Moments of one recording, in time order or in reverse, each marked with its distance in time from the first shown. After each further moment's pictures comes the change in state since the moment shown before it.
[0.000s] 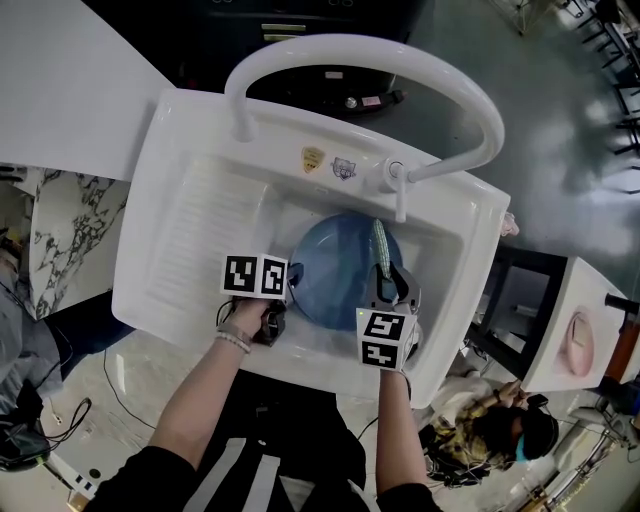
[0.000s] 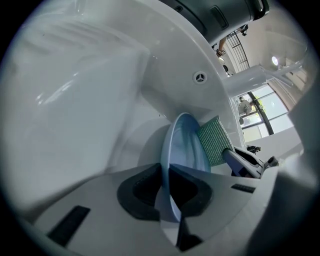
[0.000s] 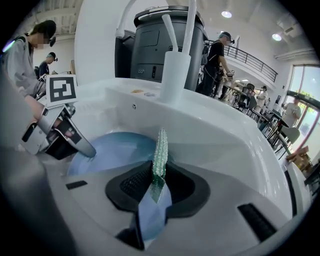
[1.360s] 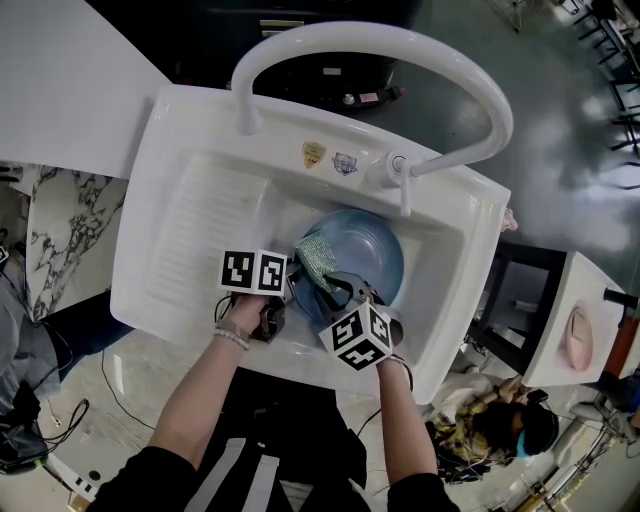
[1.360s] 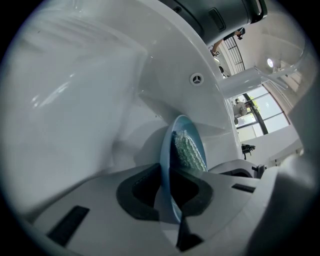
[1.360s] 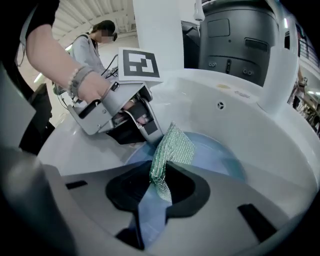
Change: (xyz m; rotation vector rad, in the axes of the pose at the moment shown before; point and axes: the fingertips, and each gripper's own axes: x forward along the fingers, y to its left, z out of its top) left arm 0.000 -0.004 0.003 0.014 -0.005 -0.057; right arm -0.006 0.138 -0.012 -0.419 0.051 0.595
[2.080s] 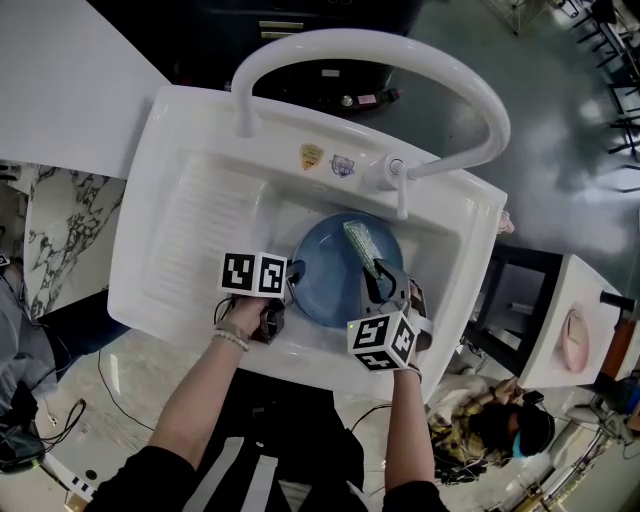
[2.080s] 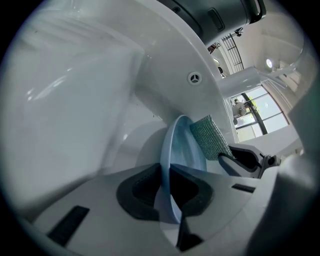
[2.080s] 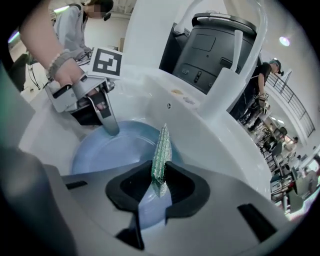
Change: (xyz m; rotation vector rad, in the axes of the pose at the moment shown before) left arm 0.004 -0.004 0.000 0.004 -0.008 -0.006; right arm -0.059 -0.089 -0.028 -0.060 0.082 -0.443
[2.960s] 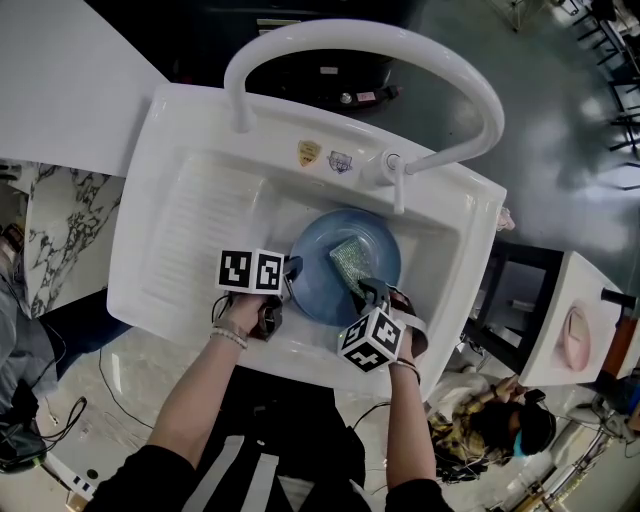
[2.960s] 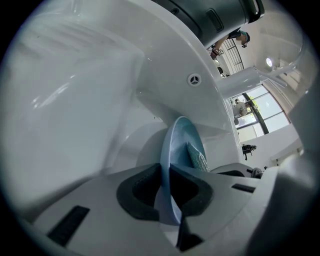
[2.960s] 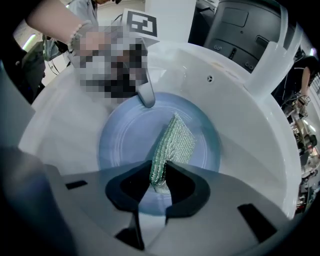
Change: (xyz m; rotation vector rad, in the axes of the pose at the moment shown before) left arm -0.003 0.002 0.002 0.004 -0.010 0.015; right arm 0.009 0.068 -0.046 -0.123 0.212 0.288
